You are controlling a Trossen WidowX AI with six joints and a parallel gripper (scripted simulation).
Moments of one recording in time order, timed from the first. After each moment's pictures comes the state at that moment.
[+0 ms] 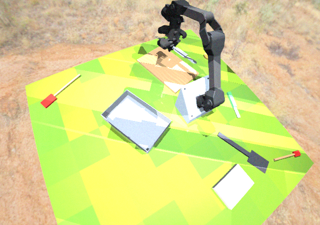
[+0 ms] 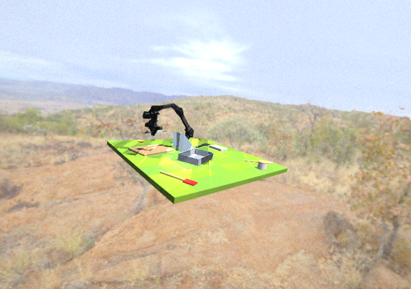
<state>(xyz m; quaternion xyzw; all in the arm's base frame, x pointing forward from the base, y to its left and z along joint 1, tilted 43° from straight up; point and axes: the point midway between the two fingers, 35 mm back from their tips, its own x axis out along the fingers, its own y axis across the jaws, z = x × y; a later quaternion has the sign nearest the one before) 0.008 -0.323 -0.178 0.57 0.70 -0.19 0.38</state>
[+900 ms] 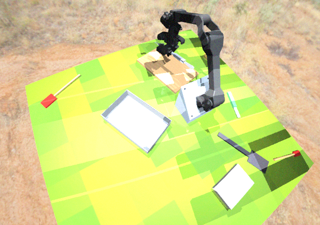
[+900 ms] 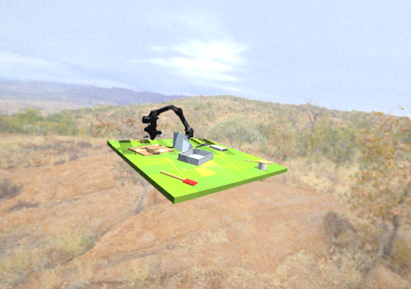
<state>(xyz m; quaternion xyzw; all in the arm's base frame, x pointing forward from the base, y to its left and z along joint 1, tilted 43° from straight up) 0.005 -0.298 -0.213 0.57 0.70 -0.19 0.38</state>
